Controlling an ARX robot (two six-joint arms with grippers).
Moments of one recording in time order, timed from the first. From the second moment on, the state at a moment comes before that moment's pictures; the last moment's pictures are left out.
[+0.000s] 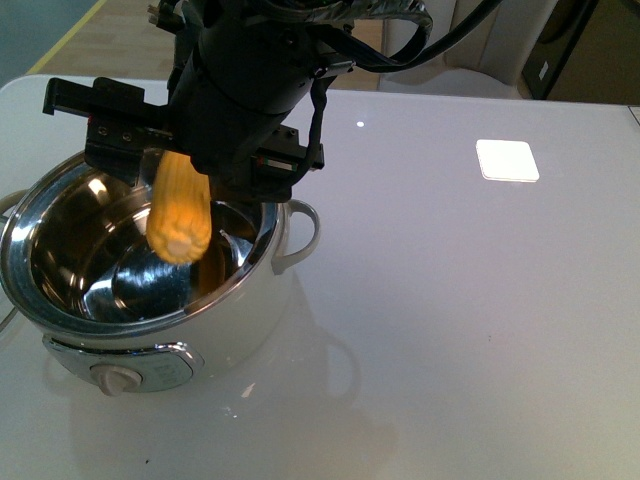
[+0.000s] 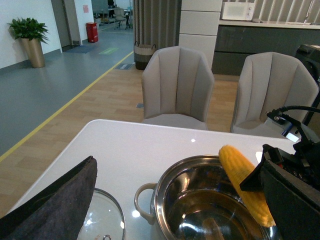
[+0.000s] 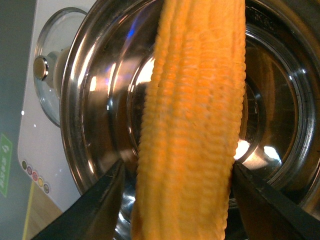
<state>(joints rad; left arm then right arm) 0.00 0.01 0.01 0.00 0.00 -0.01 0.72 2.21 1.53 -0.20 -0.21 0.55</state>
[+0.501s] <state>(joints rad) 0.00 0.01 0.01 0.00 0.00 -0.01 0.59 2.02 1.31 -0.04 -0.23 0.60</state>
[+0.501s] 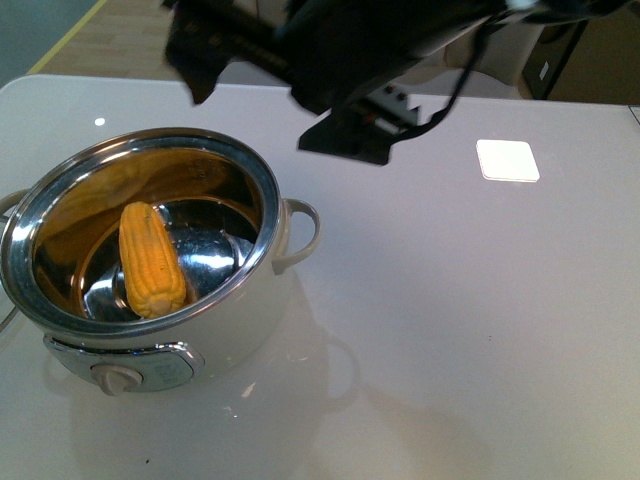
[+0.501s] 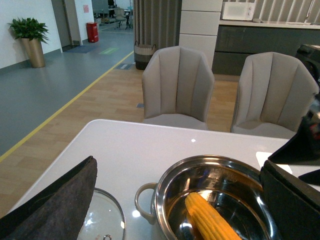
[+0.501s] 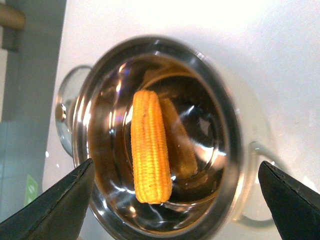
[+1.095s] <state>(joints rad) 0.00 0.01 0.01 0.00 0.00 -0.01 0.13 1.29 0.74 0.01 -0.13 0.18</state>
